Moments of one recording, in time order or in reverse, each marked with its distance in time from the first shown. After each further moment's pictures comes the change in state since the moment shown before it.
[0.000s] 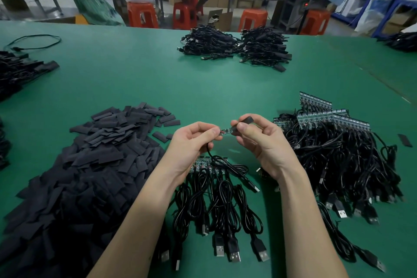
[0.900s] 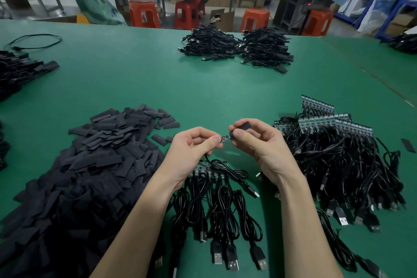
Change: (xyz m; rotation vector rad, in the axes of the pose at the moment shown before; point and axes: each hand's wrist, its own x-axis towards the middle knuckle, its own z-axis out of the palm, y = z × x) left_hand 0.001 -0.008 -0.006 0.165 -0.019 0.101; right_hand 0.002 0.004 -0.002 -0.082 -0.034 -0.046
